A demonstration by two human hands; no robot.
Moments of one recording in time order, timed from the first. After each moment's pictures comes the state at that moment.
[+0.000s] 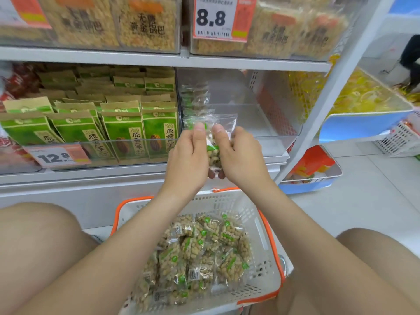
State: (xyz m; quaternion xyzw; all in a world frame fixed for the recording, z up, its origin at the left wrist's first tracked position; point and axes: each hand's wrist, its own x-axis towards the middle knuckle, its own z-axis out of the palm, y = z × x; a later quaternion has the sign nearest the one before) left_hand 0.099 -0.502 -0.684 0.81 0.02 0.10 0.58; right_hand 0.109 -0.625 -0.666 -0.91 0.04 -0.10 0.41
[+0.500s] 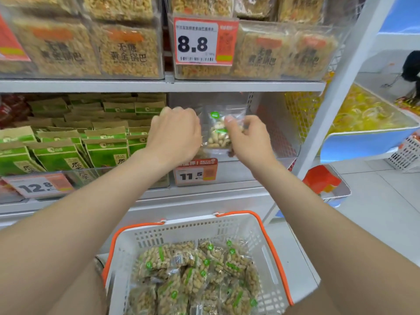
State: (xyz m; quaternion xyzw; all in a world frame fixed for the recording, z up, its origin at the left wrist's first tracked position) left_hand 0.200 -0.493 -0.633 0.97 -0.11 0.19 0.14; right_hand 0.204 -0.674 -0.660 -0.84 0.05 -0.14 0.52
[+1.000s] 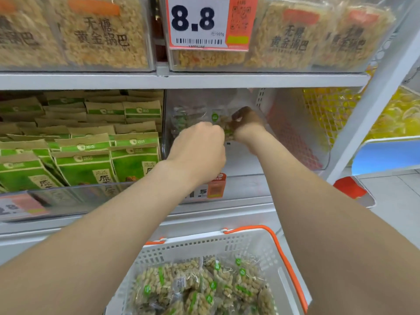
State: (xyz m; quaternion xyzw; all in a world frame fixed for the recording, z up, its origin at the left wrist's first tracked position) left_hand 0.239 -0.527 -0.666 0.98 -0.17 0.11 0.09; right_hand 0.357 -0.676 -0.700 -0.92 0.08 -0.03 0.39
